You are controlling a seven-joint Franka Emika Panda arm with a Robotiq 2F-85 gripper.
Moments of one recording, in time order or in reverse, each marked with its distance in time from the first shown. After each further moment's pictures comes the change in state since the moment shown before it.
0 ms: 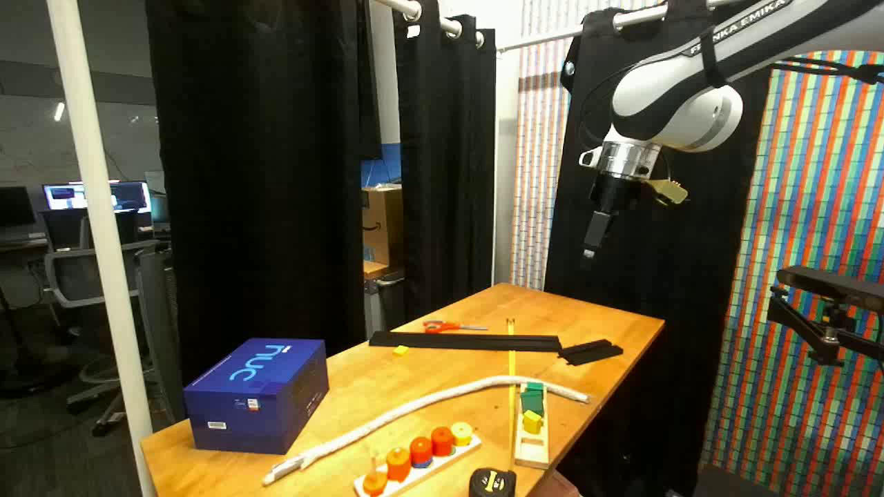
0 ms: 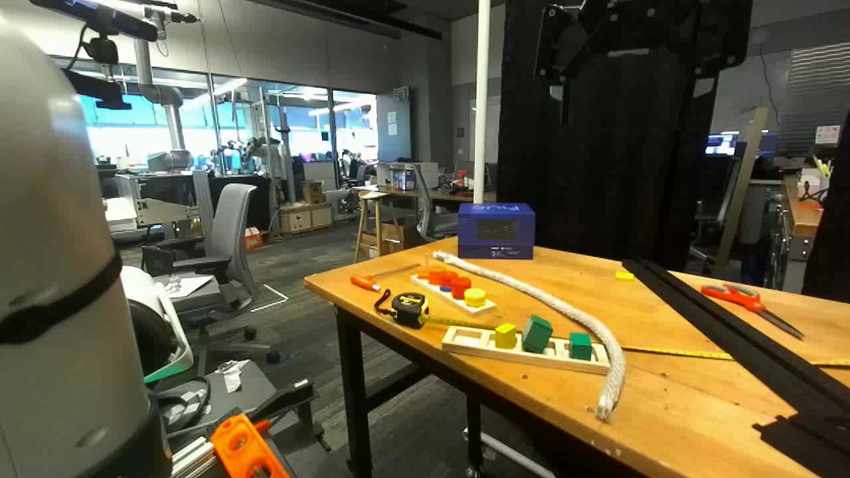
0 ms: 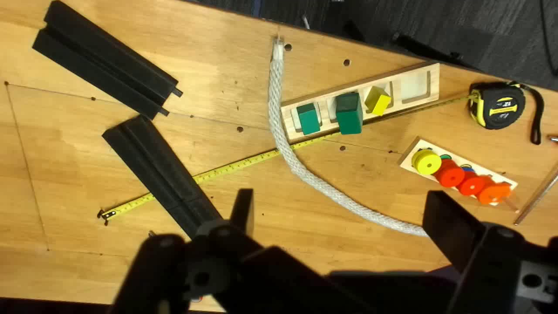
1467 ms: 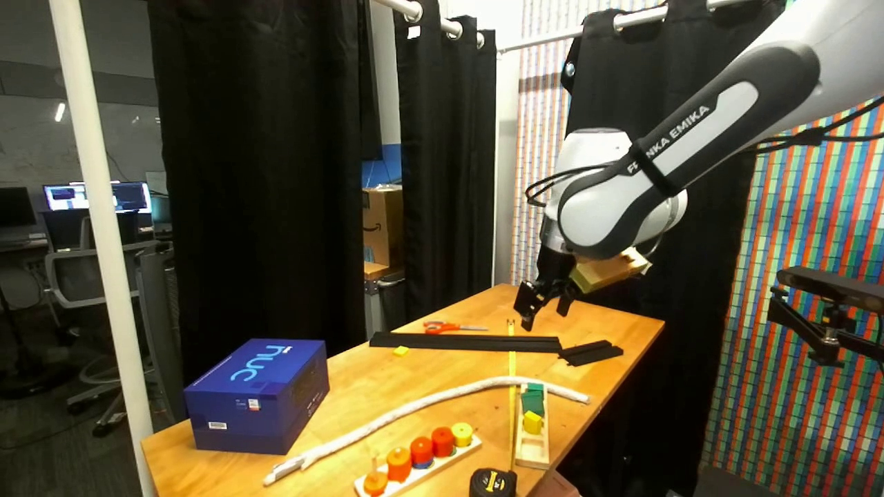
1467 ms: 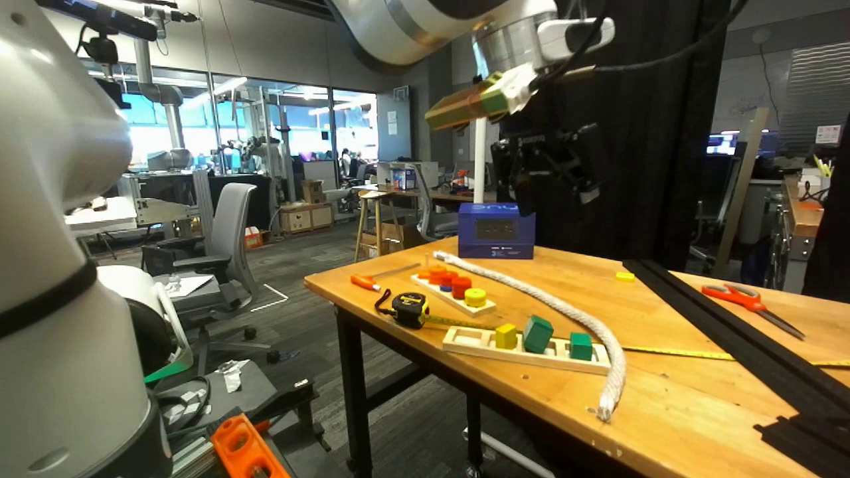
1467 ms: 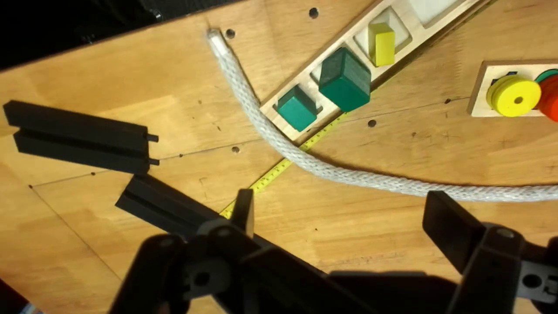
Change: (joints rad) arm -0.328 0.123 0.596 -0.257 -0.060 0.491 0.772
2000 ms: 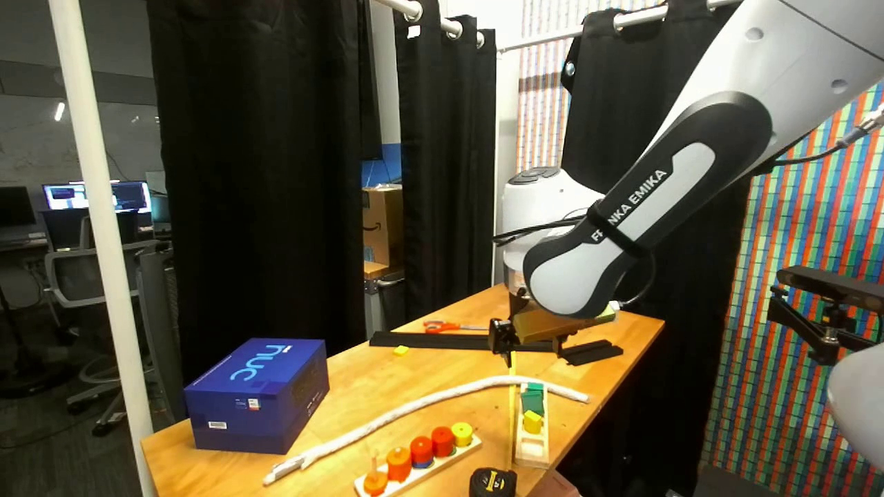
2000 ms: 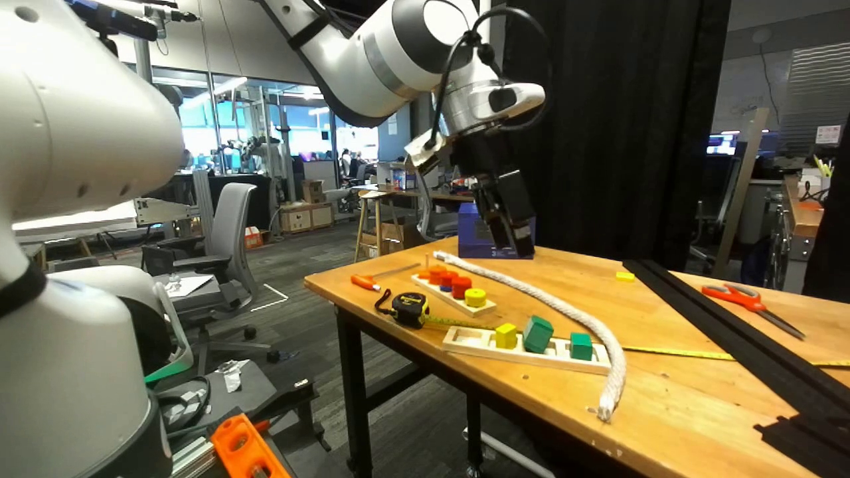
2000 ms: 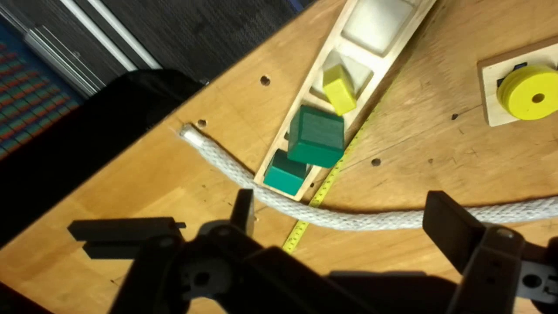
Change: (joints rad) arm -0.448 0.036 0.645 0.020 -0.062 -0.049 0.614
